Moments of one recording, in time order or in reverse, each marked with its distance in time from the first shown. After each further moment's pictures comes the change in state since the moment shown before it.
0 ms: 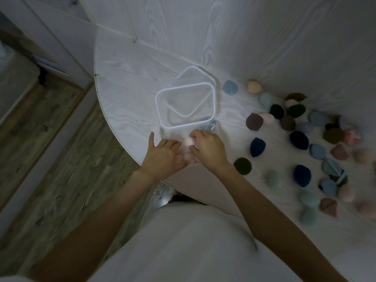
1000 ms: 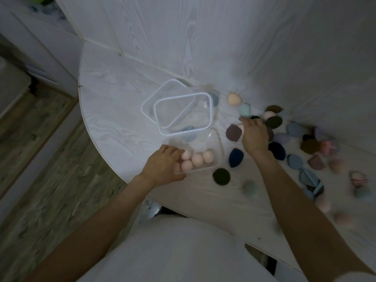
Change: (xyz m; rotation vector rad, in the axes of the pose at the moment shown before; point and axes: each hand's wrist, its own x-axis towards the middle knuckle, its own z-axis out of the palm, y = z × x) left_hand 0.038 0.046 0.006 -0.207 -0.055 0.033; right_hand 0.015 0.184 -0.070 -0.247 0.055 0.300
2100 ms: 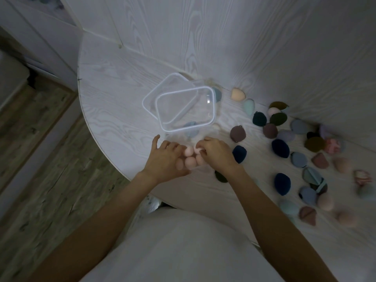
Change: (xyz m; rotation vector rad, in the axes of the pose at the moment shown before) left_hand 0.003 0.005 0.000 0.158 0.032 -0.028; right_hand -0.051 -0.102 0.009 0.207 -0.246 -0.303
